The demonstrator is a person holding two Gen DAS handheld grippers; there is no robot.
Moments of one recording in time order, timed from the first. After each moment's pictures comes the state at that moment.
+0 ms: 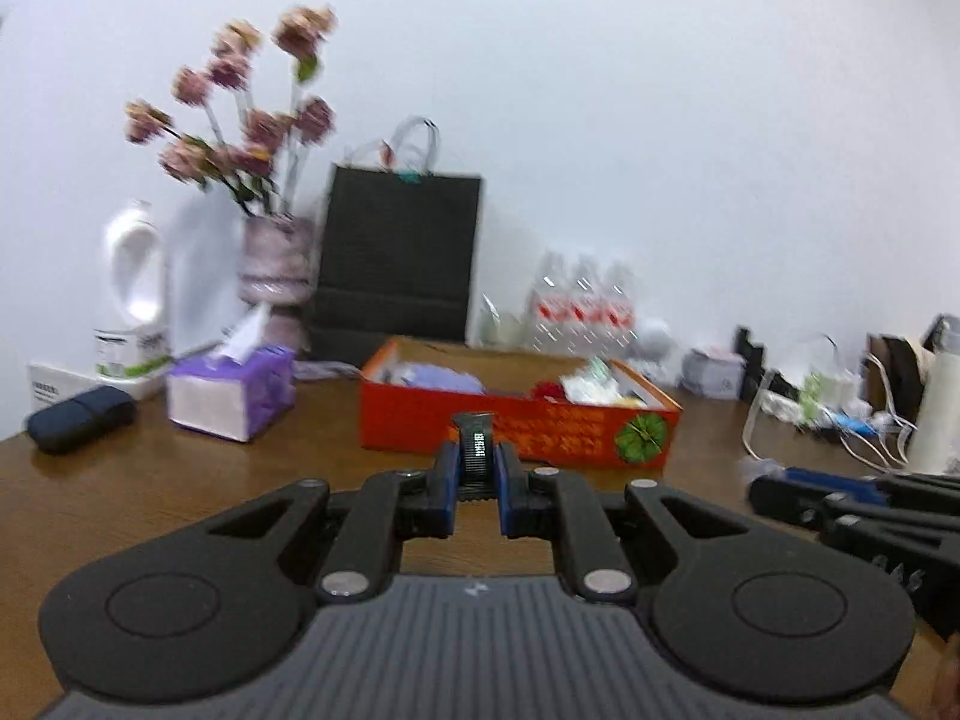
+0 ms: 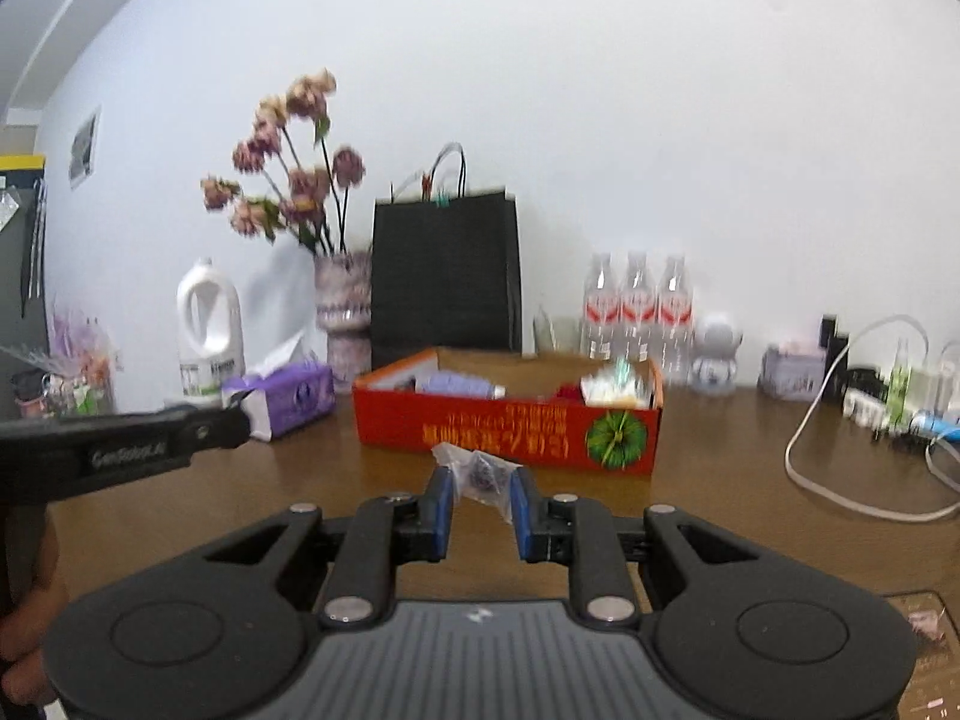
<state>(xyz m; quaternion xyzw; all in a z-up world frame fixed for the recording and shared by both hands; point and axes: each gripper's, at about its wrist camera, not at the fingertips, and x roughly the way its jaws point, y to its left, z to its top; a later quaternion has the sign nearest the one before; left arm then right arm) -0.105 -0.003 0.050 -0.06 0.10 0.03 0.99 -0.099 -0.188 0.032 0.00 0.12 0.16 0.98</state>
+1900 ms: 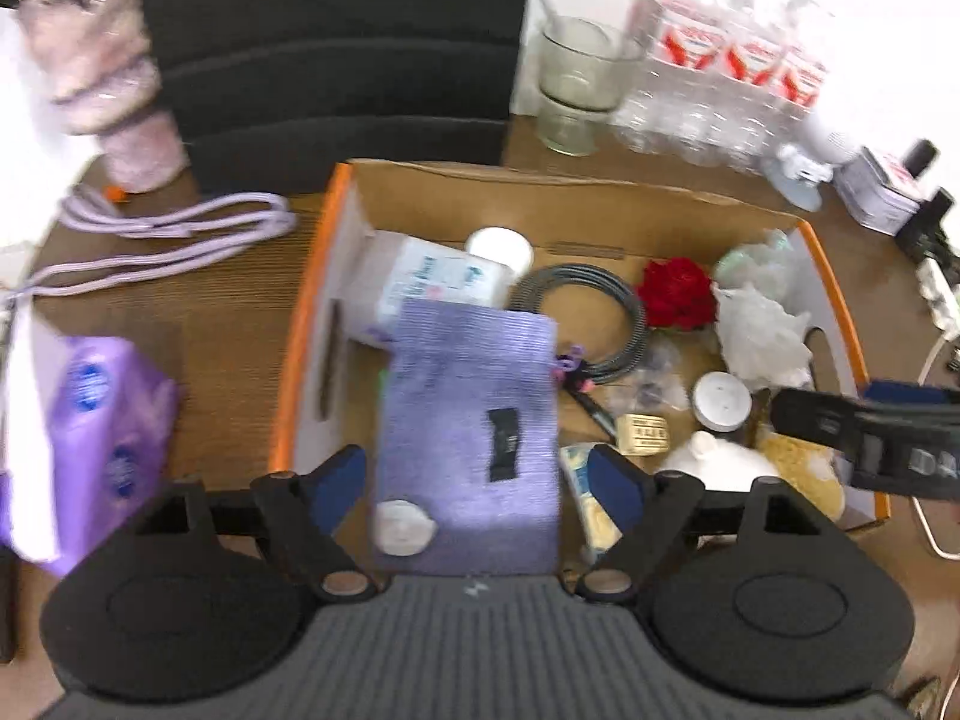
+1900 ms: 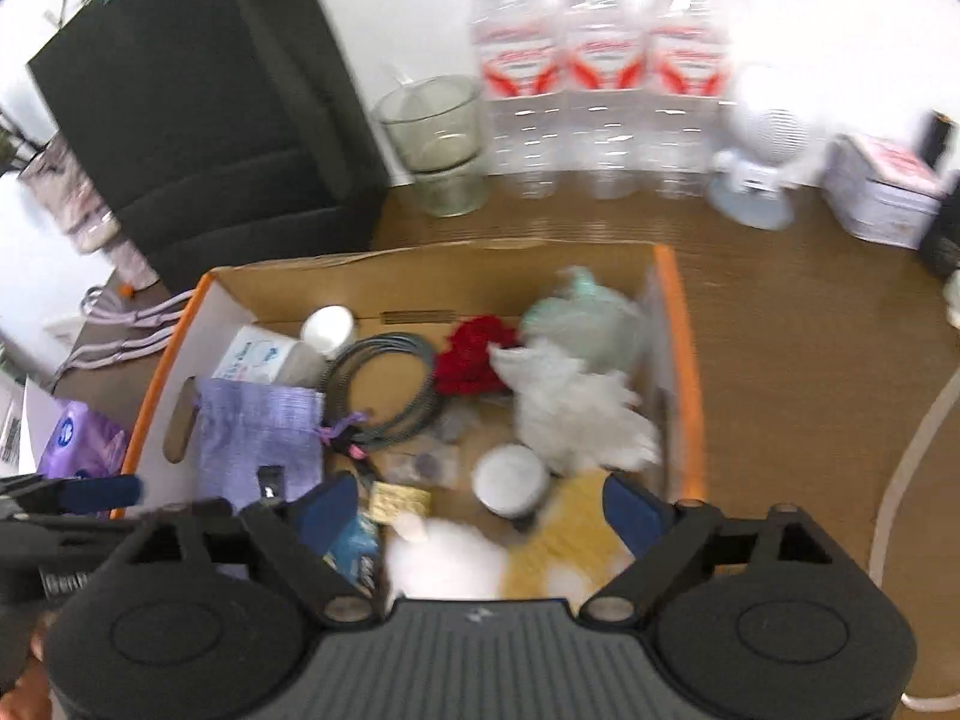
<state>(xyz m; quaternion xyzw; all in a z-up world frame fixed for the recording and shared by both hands) 0.303 0.038 0.104 -0.03 0.53 0.03 0.85 0.325 -0.184 0.084 0.06 0.52 0.08 0.85</state>
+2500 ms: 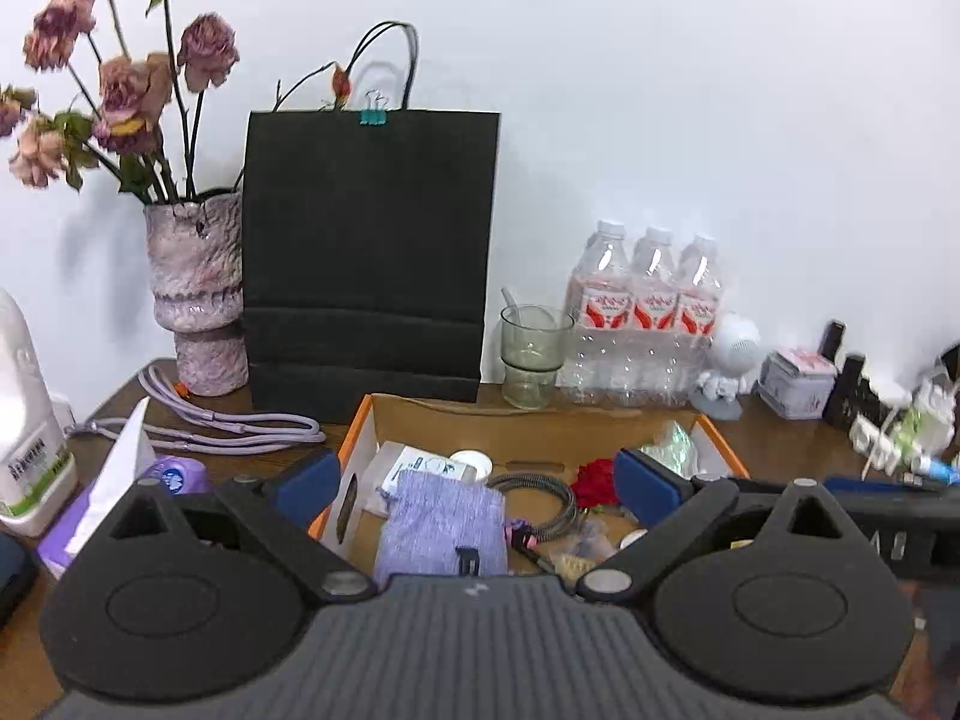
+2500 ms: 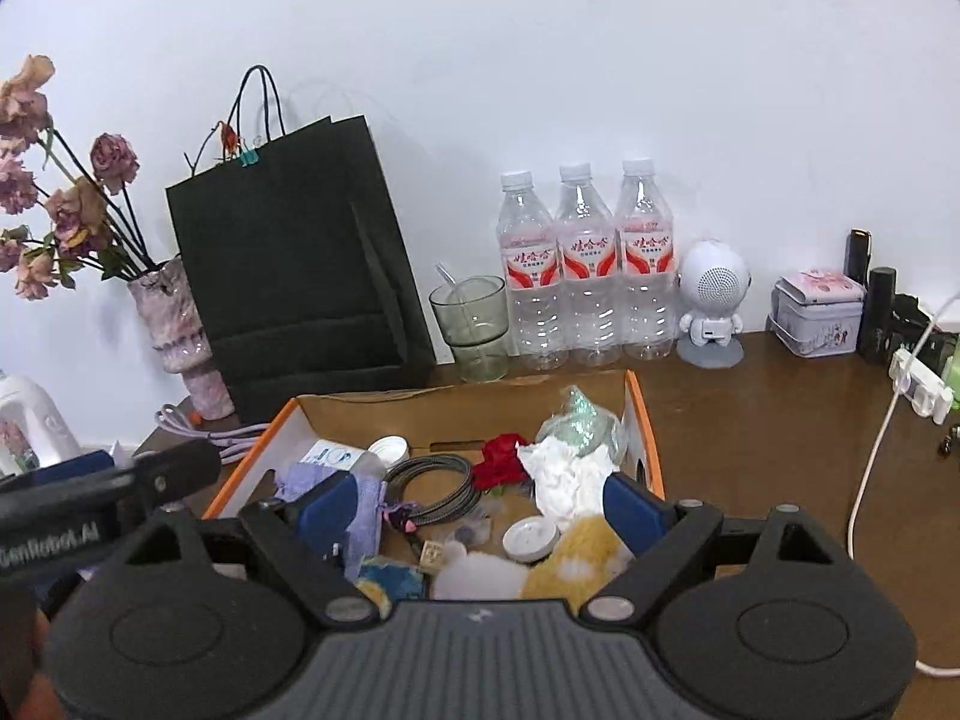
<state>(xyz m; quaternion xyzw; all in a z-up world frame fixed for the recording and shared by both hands) 0.164 0.005 0.141 -0.02 0.22 0.02 0.98 0.204 -0.195 0.101 0.08 0.28 0.10 0.95</state>
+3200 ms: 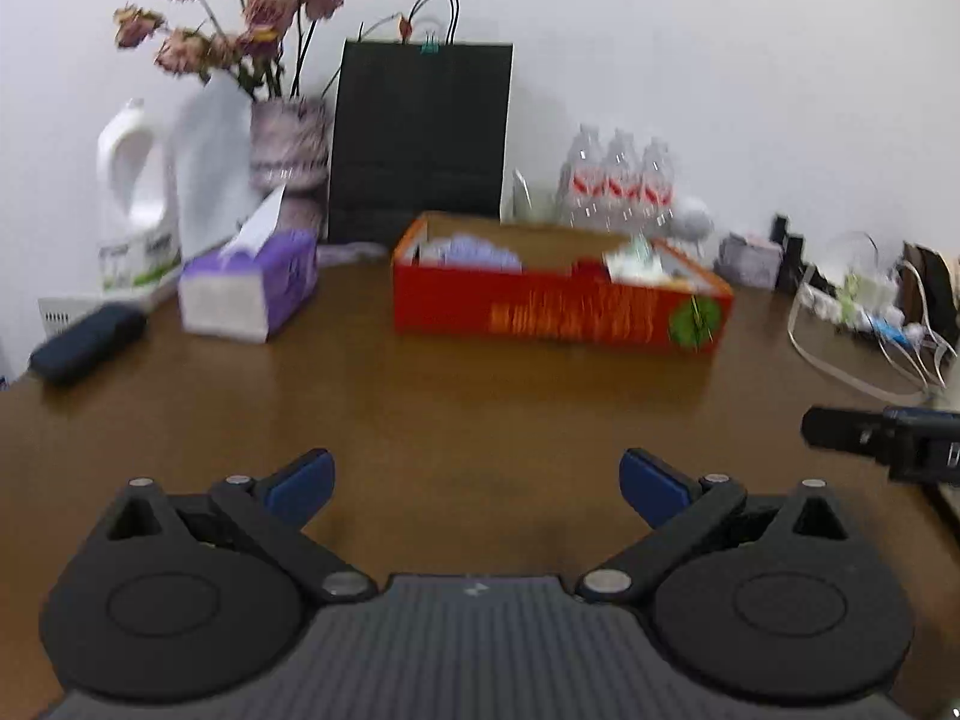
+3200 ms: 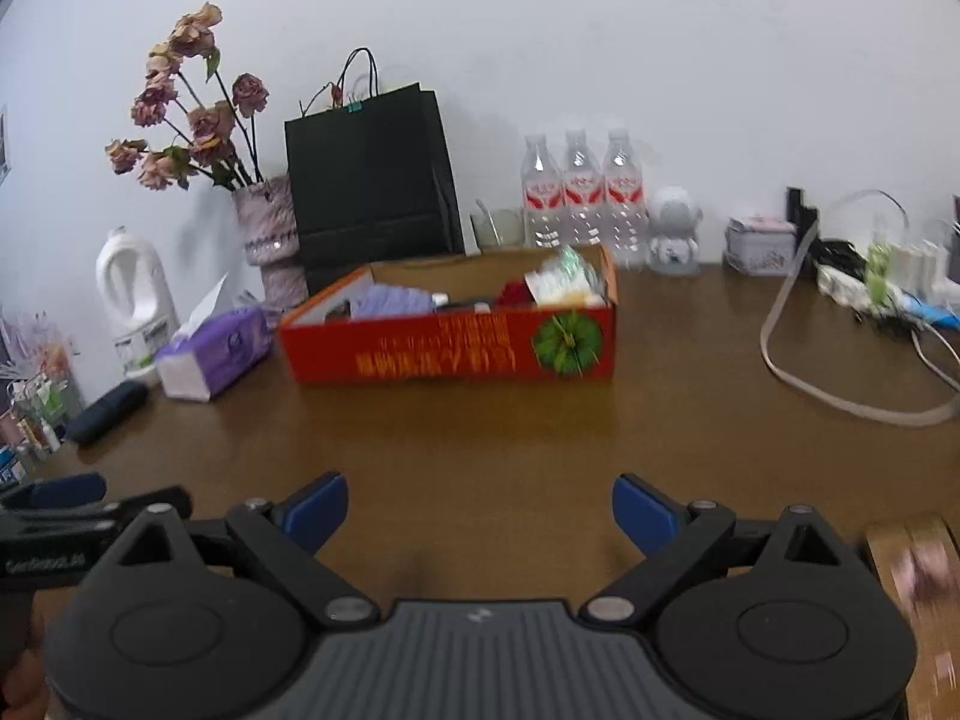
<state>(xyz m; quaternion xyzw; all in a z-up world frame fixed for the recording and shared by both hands) -0.091 0.031 0.032 -0.03 0.25 0.02 0.97 -0.049 -0.211 0.018 0.05 0.25 0.12 0.96</state>
